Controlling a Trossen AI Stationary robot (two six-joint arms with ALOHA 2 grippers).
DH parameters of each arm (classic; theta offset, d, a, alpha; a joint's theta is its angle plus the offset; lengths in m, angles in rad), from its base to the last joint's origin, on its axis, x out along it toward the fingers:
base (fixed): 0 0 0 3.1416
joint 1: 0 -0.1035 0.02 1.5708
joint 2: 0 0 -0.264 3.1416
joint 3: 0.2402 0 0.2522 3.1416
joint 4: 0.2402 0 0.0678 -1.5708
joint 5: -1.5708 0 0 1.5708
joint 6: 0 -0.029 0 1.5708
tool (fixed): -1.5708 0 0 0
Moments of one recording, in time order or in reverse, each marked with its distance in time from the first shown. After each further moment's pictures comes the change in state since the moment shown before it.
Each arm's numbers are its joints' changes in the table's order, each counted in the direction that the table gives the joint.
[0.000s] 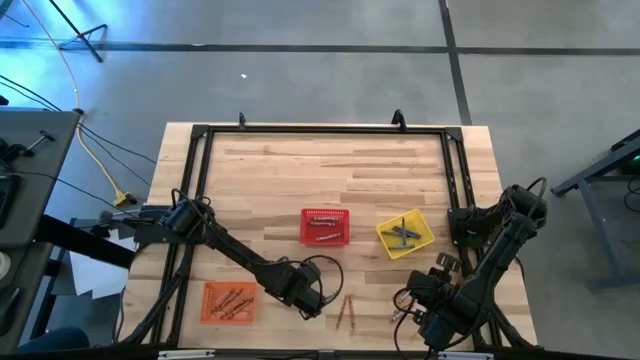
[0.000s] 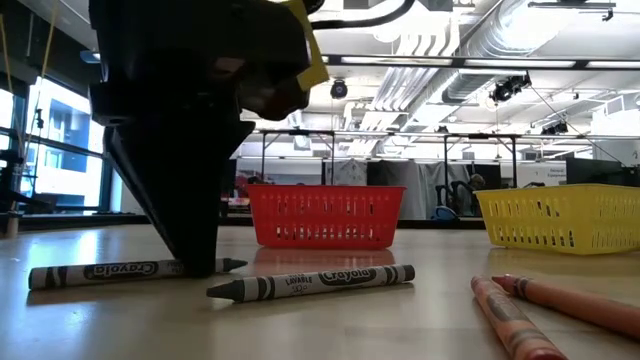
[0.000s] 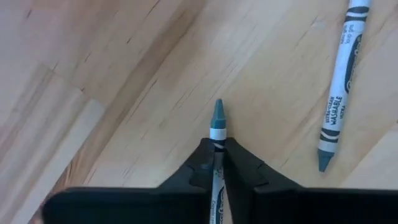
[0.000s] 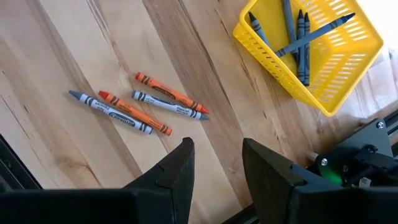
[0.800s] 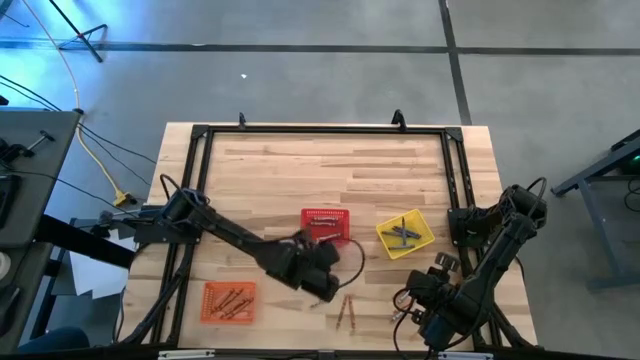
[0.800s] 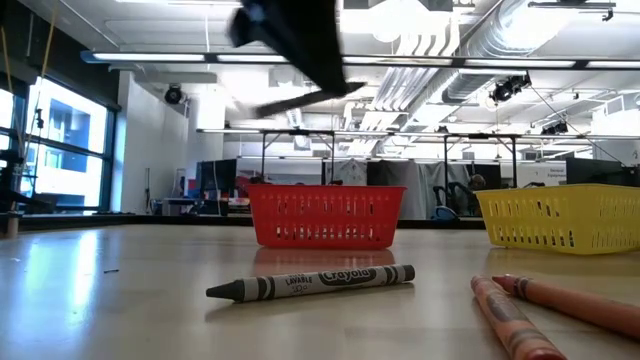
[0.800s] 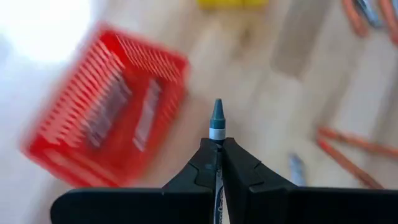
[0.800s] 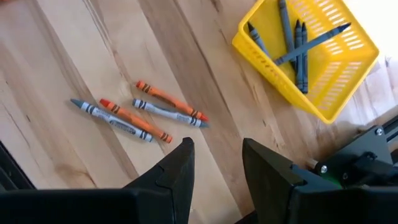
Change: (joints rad) left arm -0.074 -0.101 0.235 0.101 -0.364 -0.377; right arm 0.000 0.000 0.000 -0.004 0.028 0.000
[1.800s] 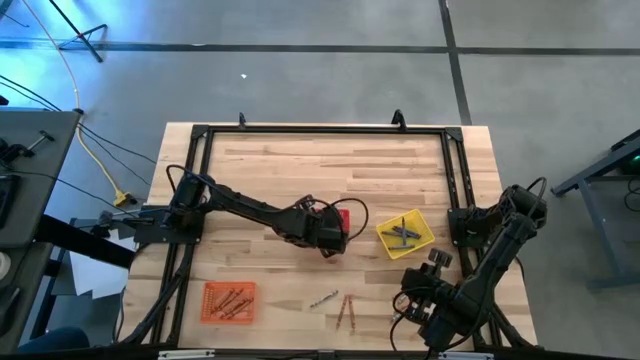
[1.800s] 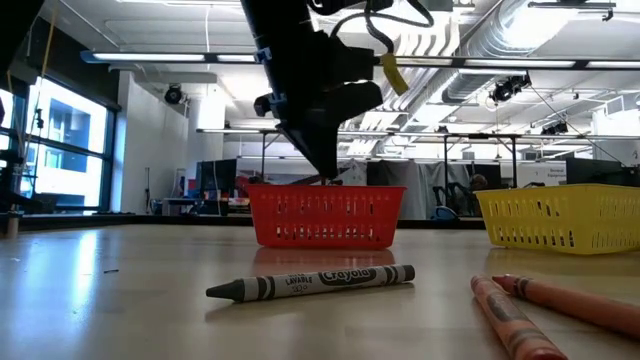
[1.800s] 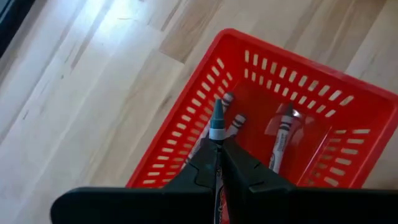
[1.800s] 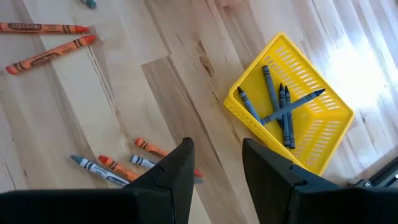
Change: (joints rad) left arm -0.235 0.011 -0.172 -0.111 -0.039 -0.171; right arm 0.000 0.000 0.000 -0.022 0.223 0.026
